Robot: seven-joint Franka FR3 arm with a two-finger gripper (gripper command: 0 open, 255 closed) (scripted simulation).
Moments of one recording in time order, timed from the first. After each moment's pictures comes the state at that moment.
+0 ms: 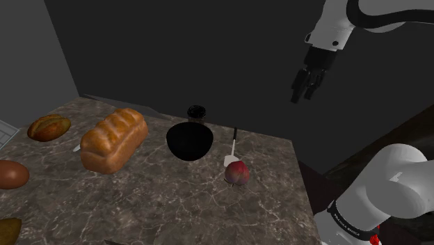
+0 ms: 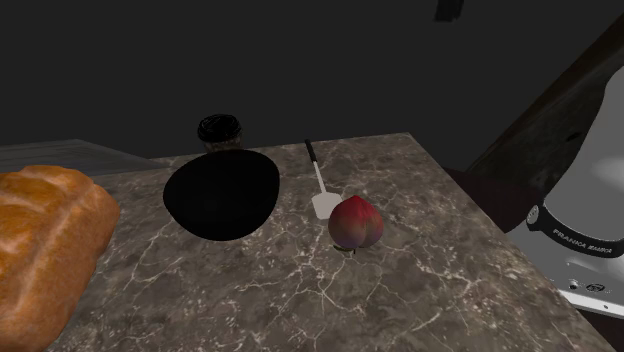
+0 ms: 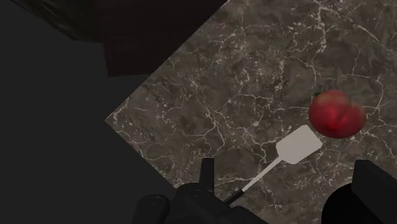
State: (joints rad) arm -0.01 -0.78 -0.02 -2.40 0.06 1.58 0.04
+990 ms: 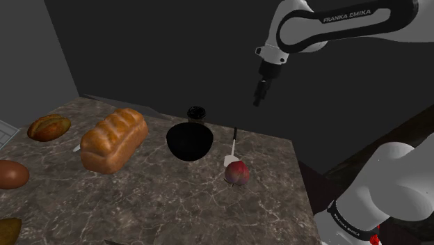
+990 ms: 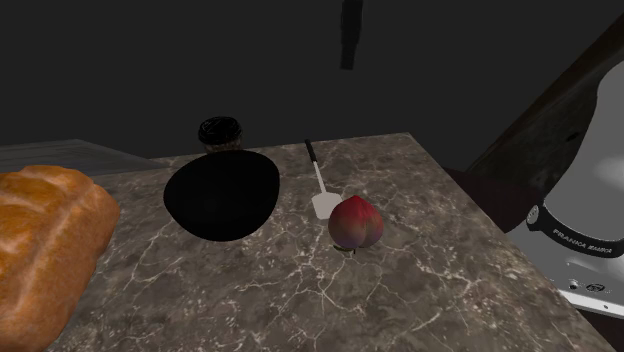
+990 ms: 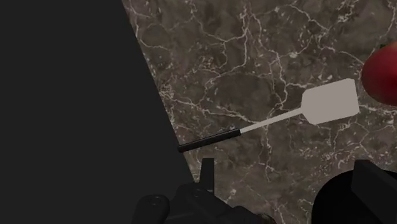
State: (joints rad) arm 0.09 -0.33 -0.11 -2.27 0.03 1.94 -0.36
